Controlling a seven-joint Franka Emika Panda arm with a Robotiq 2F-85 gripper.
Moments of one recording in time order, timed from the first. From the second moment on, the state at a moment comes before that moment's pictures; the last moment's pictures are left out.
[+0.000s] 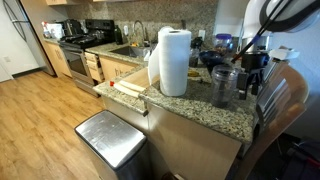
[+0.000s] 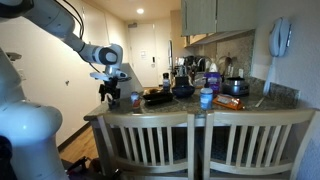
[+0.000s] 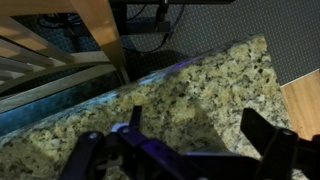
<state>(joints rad) 0.08 -0.23 -0.02 -2.39 0.19 1.94 0.01</state>
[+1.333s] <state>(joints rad) 0.00 -0.35 0.00 -2.34 0.17 2.06 0.37</state>
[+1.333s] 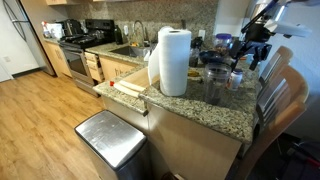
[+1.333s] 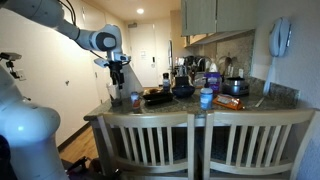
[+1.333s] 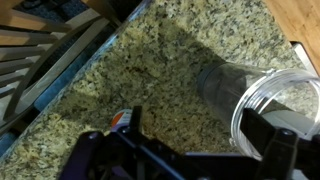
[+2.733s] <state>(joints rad) -0.12 -0.27 -0.02 -2.34 0.09 2.19 0.55</state>
